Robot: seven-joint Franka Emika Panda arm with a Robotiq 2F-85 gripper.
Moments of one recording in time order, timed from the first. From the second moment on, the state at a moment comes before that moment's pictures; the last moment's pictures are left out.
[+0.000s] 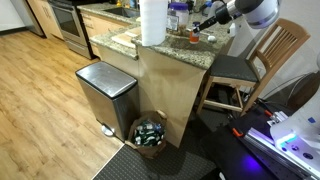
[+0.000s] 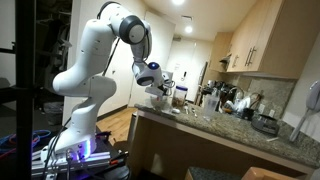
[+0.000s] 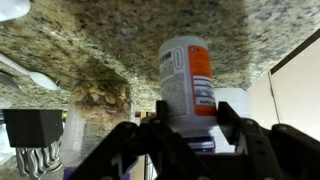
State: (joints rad) arm 1.40 -0.43 -1.24 -2.64 0.35 3.36 -0.87
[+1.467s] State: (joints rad) arm 1.42 -0.46 -1.44 -2.68 -0.11 3.36 -0.45
